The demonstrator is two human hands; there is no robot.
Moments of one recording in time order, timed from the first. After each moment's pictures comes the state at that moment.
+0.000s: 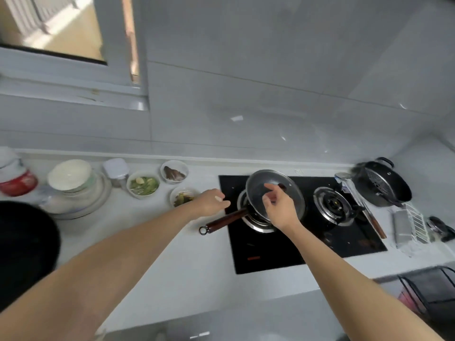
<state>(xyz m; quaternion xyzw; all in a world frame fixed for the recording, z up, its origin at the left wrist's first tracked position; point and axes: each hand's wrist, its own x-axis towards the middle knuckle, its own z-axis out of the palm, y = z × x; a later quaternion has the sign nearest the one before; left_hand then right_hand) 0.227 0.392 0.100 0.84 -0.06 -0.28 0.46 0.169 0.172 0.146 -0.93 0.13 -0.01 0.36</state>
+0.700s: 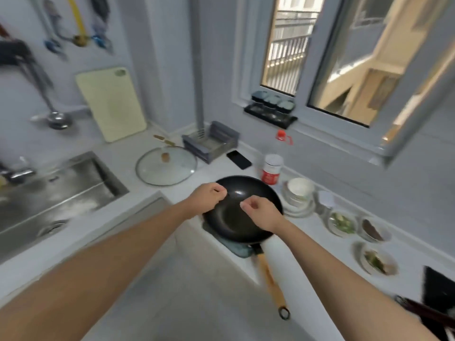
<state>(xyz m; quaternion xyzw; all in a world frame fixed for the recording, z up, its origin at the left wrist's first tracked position) -0.095 0.815 0.195 0.80 0.33 0.04 0.49 0.036 0.659 0.173 -0.84 -0.38 0.25 0.31</state>
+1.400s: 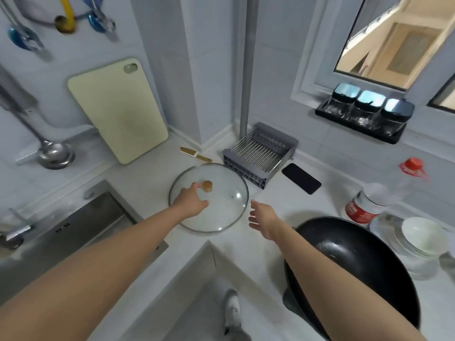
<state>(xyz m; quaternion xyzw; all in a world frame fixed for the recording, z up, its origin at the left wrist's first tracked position) -0.084 1.253 0.094 0.84 0.43 -0.06 0.32 0.063 1.068 0.055 -0.73 0.00 0.46 0.51</state>
